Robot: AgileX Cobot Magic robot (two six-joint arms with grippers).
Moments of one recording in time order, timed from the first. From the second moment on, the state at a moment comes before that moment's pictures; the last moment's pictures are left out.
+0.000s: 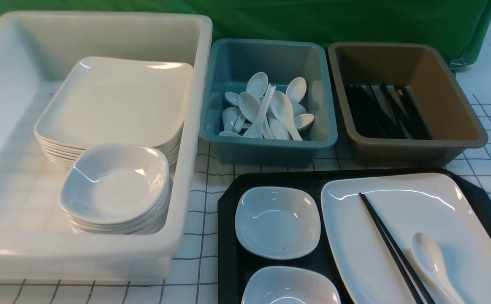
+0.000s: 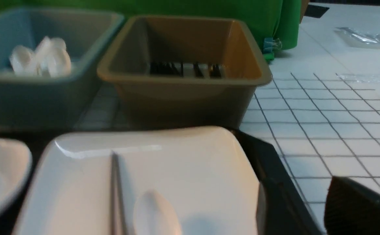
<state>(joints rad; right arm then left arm) 0.01 0.00 0.01 0.10 0.14 0.01 0.01 0.00 -0.01 -0.40 -0.46 -0.34</state>
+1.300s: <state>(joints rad) 0.21 1.16 -0.88 0.01 1.07 -0.14 -0.08 0.92 -0.83 -0.31 1.00 0.24</state>
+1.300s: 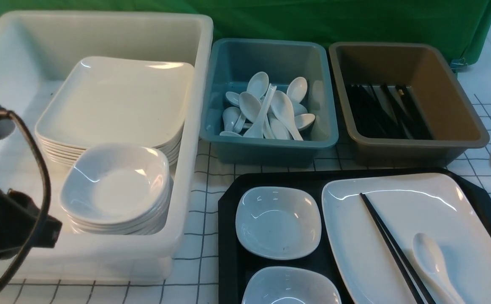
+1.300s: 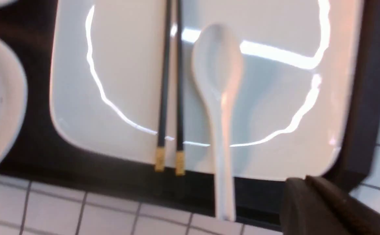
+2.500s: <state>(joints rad) 0.21 1.68 -0.89 0.07 0.94 -0.21 -0.90 1.55 -1.29 -0.21 0.82 0.10</state>
